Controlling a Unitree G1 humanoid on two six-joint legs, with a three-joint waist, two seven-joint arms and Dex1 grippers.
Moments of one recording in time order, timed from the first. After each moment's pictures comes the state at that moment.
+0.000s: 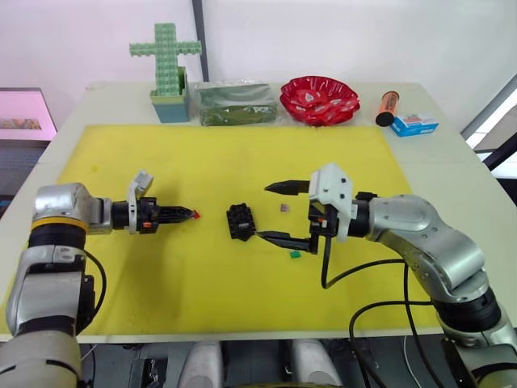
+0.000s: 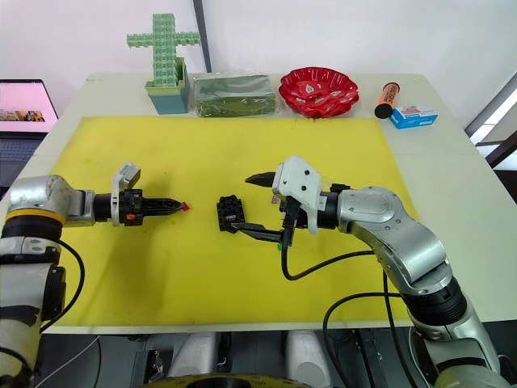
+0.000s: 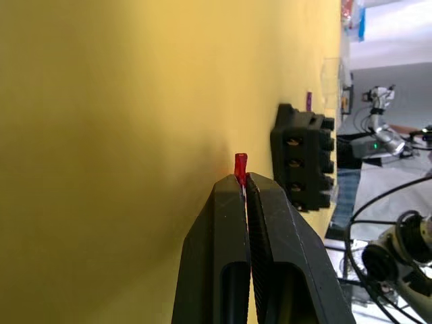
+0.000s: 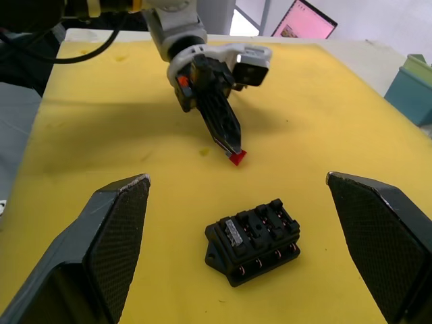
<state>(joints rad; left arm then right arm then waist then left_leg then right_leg) -0.76 0.72 0.12 0.61 -0.54 1.52 -1.15 -0.47 -0.65 0.17 -0.55 0.51 0.65 0.82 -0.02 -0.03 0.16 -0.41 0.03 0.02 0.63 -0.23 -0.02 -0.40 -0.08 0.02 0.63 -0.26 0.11</state>
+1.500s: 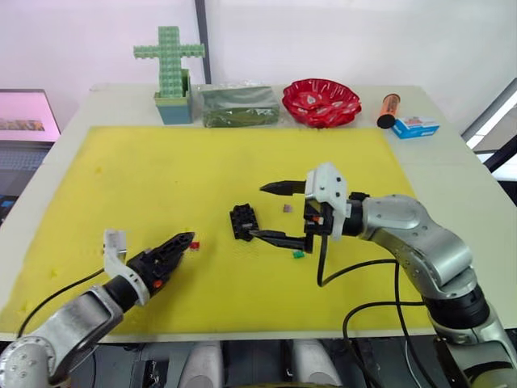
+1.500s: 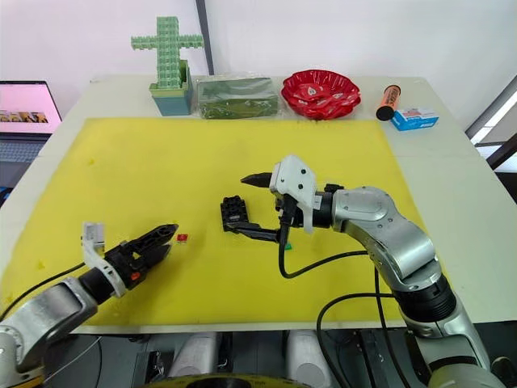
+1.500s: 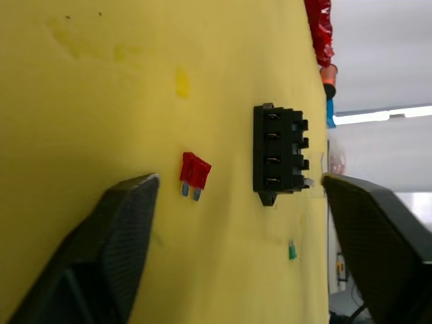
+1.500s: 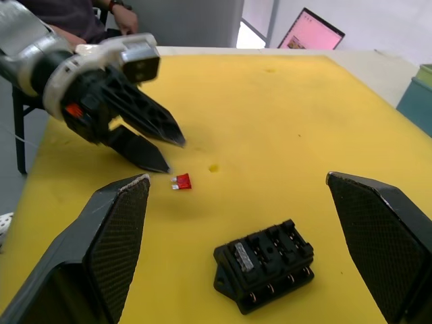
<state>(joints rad) 0.24 0.47 0.48 -0.45 -1.97 0.99 0.40 -0.48 -0.60 0.18 -0.49 0.50 0.62 0.84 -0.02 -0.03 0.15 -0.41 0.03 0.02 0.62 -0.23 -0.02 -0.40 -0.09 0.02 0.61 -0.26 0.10</state>
